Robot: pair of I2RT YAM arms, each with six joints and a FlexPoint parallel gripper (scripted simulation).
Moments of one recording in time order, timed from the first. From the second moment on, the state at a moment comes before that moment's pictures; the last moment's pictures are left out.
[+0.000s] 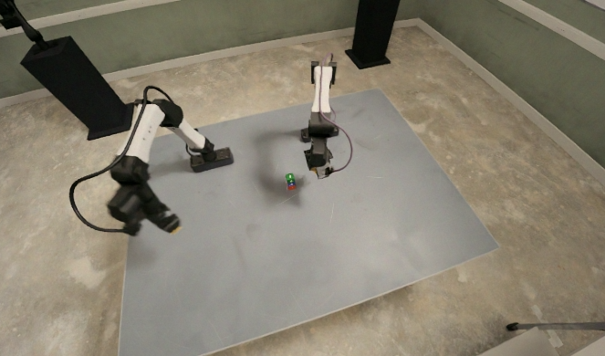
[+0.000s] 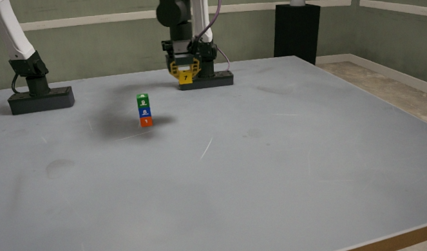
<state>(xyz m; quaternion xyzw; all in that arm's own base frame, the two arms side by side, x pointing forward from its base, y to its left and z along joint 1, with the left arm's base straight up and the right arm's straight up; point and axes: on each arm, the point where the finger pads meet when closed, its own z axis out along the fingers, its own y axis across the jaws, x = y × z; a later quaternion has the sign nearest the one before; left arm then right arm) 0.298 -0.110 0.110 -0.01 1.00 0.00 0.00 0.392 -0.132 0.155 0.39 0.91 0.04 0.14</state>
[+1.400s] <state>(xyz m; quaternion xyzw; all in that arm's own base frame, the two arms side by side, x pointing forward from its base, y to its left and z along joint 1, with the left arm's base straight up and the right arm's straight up) 0.273 -0.002 0.109 -0.01 1.00 0.00 0.00 0.269 0.334 0.068 0.02 1.00 0.00 0.00</state>
